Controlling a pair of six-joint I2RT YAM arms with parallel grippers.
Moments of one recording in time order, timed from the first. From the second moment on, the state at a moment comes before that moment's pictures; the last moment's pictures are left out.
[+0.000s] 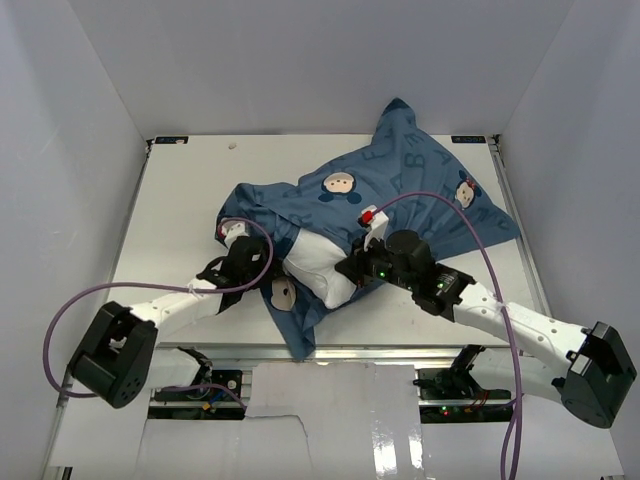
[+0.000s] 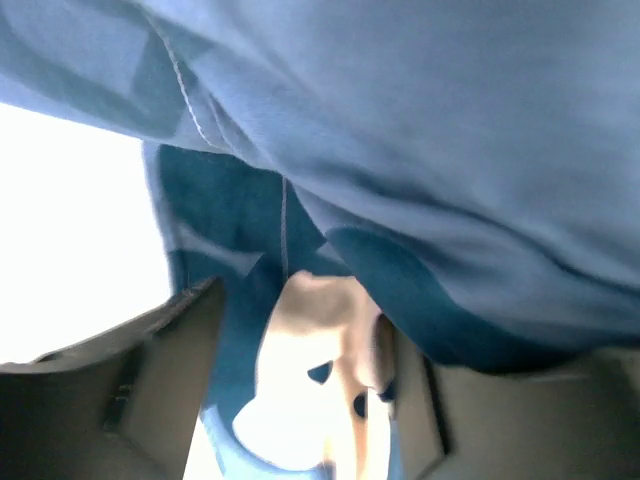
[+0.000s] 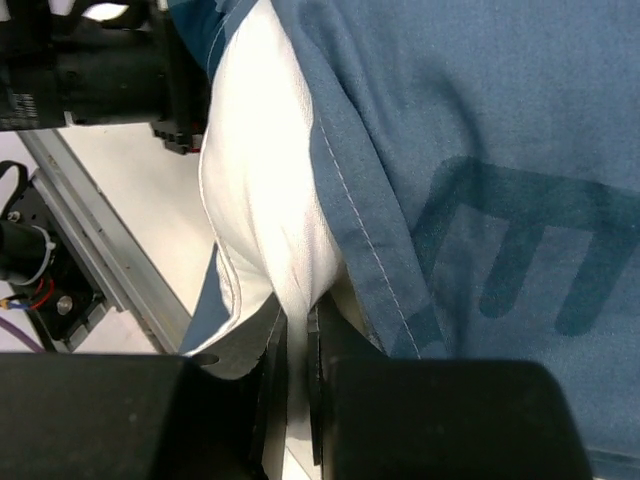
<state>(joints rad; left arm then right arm) -0.54 1.28 0.51 0.01 -0.22 -0.85 0.88 1.07 0.69 0.01 -0.11 0.33</state>
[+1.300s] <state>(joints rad) -0.46 1.10 0.73 -0.25 -0.39 -0.69 0.82 0.93 0.84 -0.23 0.01 0.23</state>
